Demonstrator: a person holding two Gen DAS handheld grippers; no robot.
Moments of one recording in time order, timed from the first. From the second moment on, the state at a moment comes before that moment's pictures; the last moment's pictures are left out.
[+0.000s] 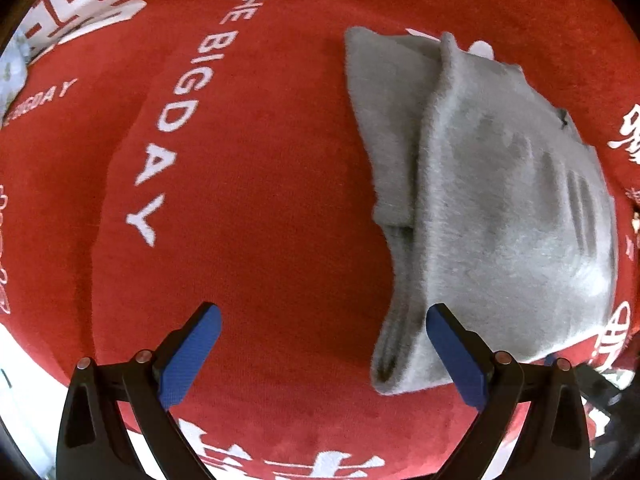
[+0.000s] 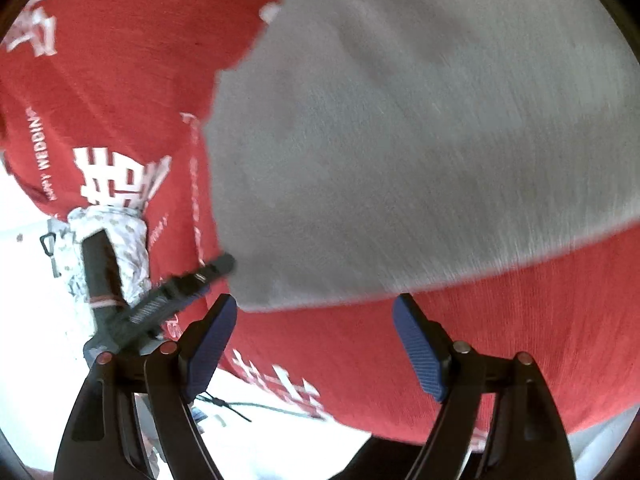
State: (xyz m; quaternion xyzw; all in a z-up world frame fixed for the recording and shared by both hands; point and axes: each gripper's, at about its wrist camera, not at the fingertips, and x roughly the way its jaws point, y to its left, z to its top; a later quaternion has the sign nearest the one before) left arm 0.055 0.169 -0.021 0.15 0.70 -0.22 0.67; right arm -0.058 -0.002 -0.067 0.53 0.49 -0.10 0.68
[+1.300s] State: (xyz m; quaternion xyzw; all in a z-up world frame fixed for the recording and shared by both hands) left arm 0.059 0.264 -0.040 0.15 0.68 -0.19 0.69; right arm 0.159 0.018 -0.074 0.33 0.55 -0.03 0.77
